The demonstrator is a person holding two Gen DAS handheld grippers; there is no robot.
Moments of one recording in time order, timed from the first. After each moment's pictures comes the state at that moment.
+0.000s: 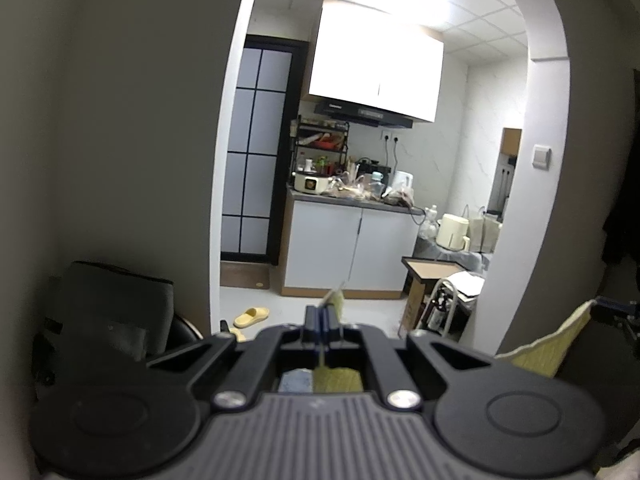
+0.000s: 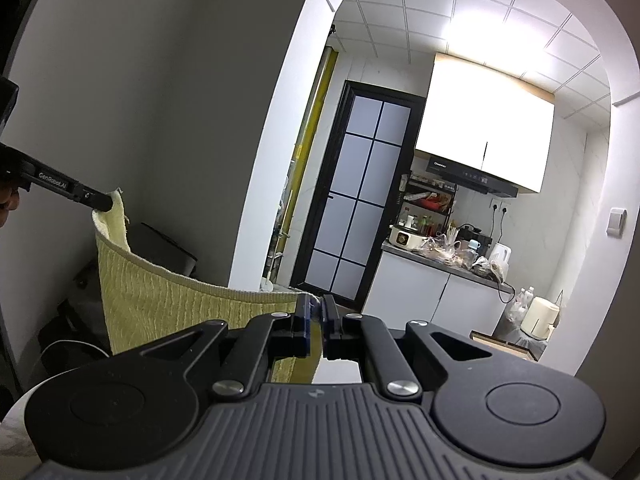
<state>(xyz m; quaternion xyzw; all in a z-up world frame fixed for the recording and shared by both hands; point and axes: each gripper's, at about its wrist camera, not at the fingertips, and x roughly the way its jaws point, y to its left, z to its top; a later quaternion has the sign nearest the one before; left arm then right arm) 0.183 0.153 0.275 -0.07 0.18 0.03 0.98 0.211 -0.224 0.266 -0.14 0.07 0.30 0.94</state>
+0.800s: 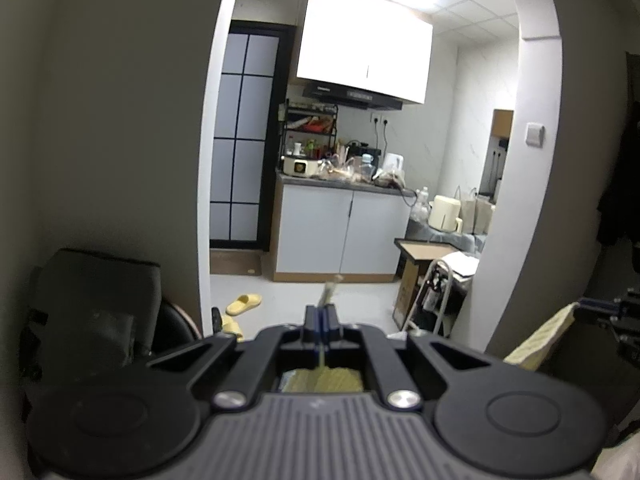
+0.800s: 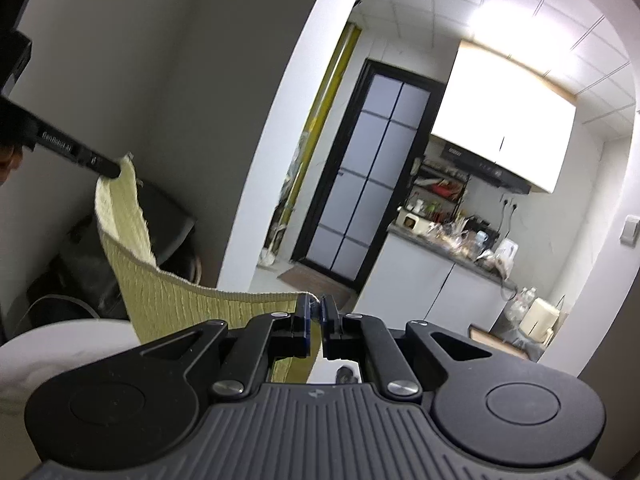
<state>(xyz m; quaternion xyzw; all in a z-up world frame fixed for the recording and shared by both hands) 0.166 0.156 0.236 -0.07 0.20 0.01 0.98 0.217 -0.219 0.229 -0.19 0.10 0.31 0.93</state>
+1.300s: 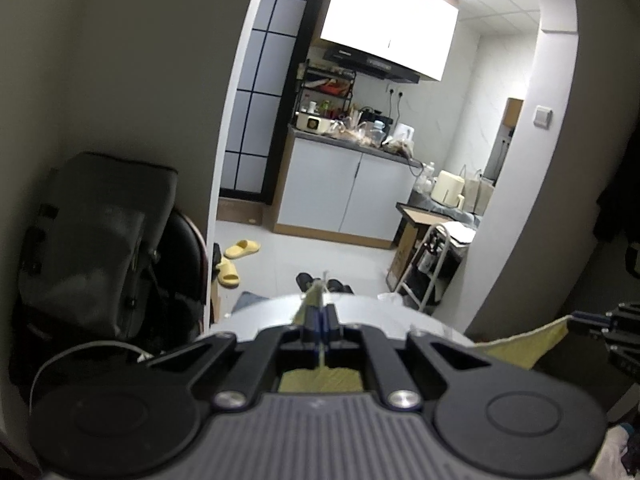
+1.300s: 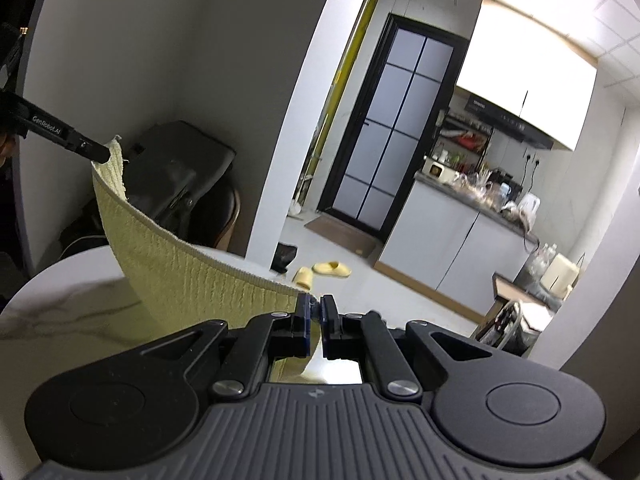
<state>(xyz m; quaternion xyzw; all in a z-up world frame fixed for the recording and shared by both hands) 0.091 0.160 0.161 -0.13 0.24 0.01 0.96 0.156 -0.233 0.161 -0.20 0.17 0.32 0.91</state>
